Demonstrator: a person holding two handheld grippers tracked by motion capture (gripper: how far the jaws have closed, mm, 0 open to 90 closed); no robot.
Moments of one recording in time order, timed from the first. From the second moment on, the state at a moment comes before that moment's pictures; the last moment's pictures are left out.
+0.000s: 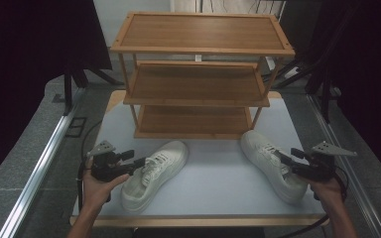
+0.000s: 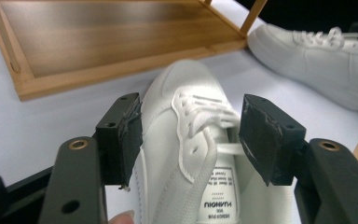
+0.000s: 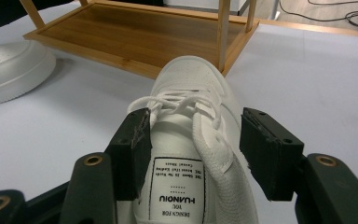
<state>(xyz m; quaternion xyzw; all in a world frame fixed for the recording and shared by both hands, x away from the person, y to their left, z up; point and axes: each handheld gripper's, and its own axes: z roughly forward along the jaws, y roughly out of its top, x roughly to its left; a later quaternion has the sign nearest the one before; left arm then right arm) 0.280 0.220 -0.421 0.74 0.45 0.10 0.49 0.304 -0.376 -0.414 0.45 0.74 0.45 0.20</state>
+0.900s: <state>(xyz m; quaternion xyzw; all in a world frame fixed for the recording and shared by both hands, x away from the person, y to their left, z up) 0.298 0.196 -0.449 0.79 0.45 0.11 0.40 0.340 -0.375 -0.434 0.43 0.79 0.39 0.19</state>
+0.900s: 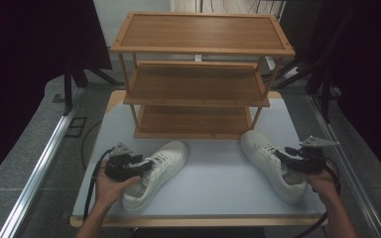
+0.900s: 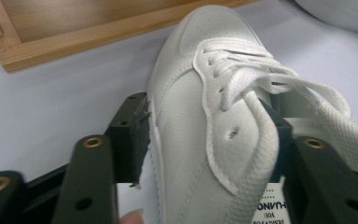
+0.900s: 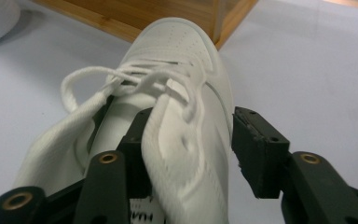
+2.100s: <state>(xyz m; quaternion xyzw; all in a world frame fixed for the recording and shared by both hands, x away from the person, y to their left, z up) 0.286 0.207 -0.428 0.70 0.43 0.04 0.56 0.318 -0.392 -0.432 0.47 0.71 0.50 0.16</state>
